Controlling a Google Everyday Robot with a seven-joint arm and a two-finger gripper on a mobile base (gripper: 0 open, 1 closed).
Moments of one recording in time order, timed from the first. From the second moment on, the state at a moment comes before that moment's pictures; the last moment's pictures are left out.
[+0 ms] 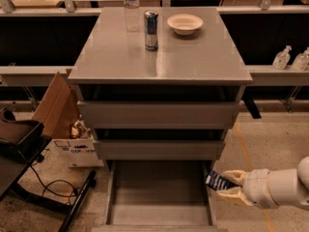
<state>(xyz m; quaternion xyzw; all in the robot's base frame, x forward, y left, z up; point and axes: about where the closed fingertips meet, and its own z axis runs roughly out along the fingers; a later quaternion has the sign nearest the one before) 0.399 -0.215 0.604 -0.50 0.79 0.20 0.30</state>
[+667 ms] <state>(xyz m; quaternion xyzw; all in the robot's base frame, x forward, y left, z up) 0.455 -0.236 0.776 -0.49 0.81 0.12 0.31</state>
